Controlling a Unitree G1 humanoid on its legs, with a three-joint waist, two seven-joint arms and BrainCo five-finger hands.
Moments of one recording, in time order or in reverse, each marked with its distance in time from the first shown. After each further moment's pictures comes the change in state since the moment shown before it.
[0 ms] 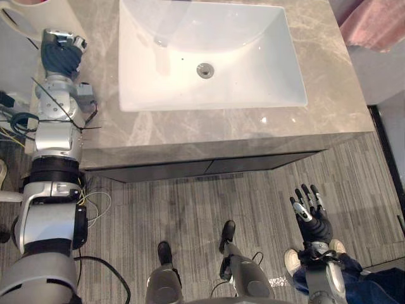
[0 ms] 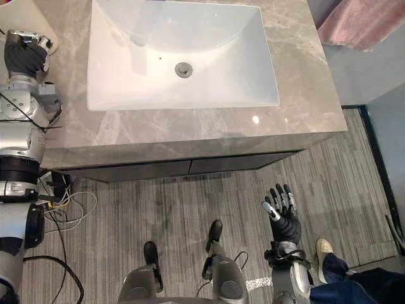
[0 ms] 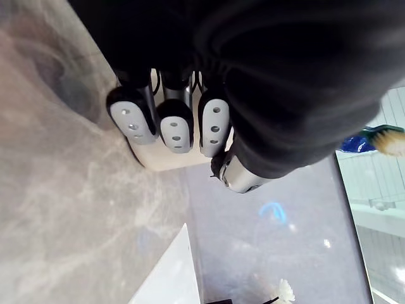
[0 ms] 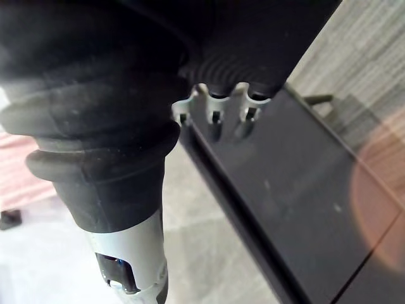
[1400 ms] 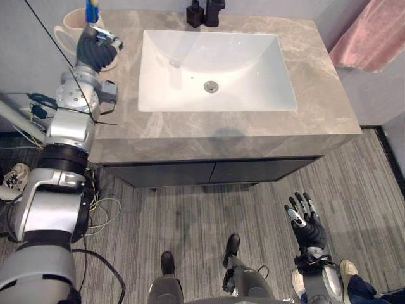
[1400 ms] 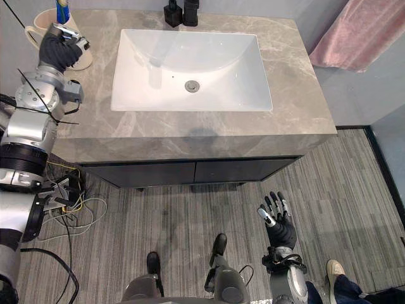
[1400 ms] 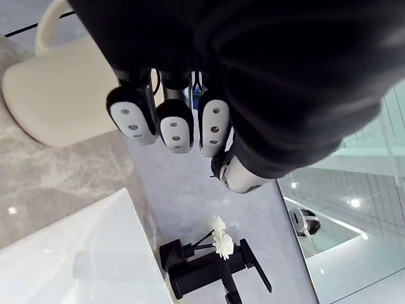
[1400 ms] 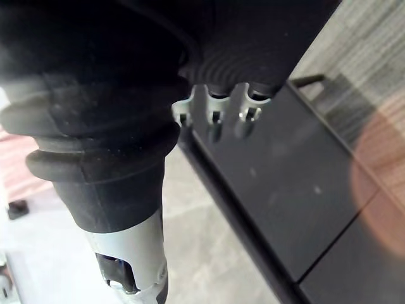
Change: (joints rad) left arm -0.122 0.036 -0.197 0.080 0.016 0.004 -0.088; right arm 0.001 -0.018 0.020 0.079 0.020 0.003 0.018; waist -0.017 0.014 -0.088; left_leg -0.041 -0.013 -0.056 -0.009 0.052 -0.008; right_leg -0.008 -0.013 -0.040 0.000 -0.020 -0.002
